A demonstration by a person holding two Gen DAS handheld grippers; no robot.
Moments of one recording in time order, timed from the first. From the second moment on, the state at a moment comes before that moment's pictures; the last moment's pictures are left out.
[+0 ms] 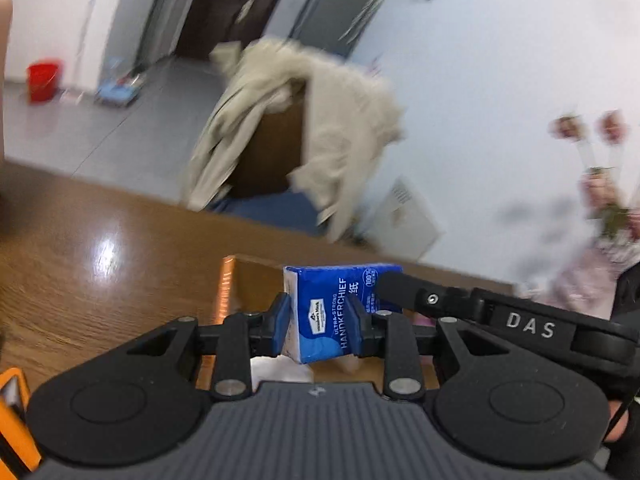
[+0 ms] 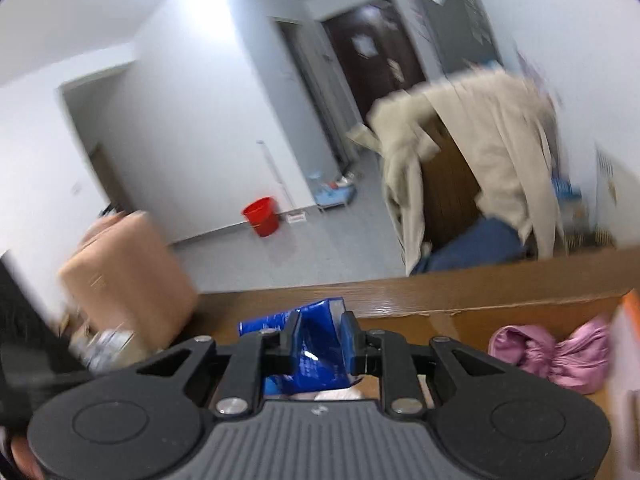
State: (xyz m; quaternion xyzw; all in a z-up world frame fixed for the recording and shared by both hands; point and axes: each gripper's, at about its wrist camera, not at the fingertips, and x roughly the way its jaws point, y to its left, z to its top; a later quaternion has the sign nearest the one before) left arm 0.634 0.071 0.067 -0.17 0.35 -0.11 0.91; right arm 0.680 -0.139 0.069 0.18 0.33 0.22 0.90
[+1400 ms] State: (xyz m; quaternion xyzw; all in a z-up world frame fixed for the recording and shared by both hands) left arm 0.286 0.037 0.196 -0.04 0.21 -0.05 0.98; right arm 0.393 -0.327 0.198 0.10 0.25 0.18 0.95
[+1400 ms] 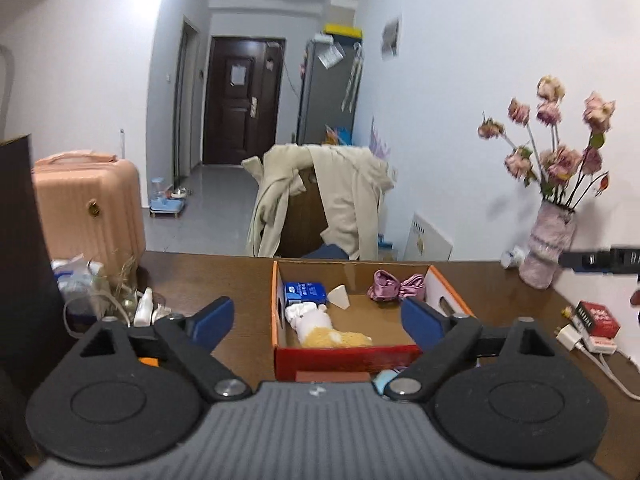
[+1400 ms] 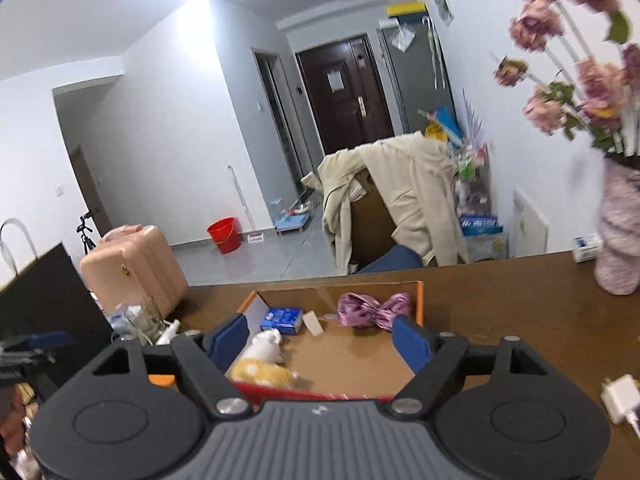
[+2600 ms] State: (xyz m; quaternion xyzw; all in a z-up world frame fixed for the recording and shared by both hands) left arm 0.334 -0.079 0.047 -0.07 0.28 -0.13 0.95; right arm 0.340 -0.346 0.050 0.10 0.24 0.18 0.95
